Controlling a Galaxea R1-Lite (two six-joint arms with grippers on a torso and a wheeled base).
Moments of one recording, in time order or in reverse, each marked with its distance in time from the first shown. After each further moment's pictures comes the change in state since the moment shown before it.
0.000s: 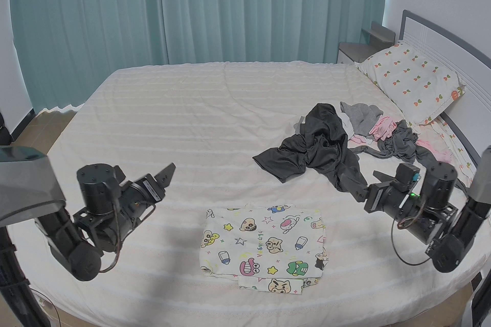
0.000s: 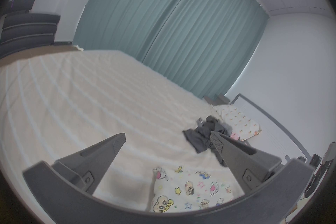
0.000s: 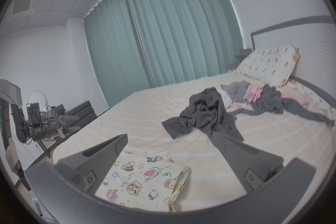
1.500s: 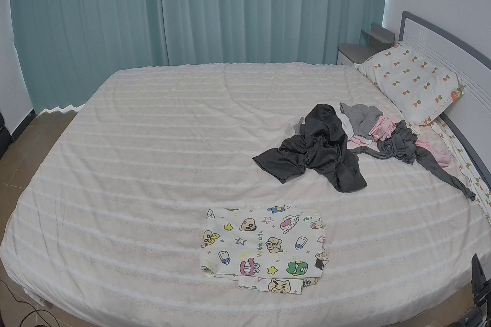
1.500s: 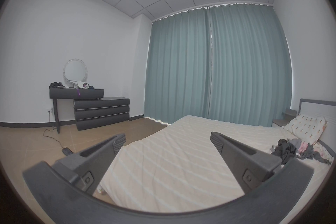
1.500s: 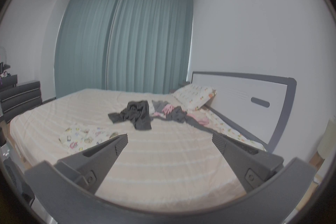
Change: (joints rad) left arm 0.214 -1.642 0.142 1.267 0.526 0.501; right arm -0.329 -1.843 0.164 1.533 -0.208 -0.313
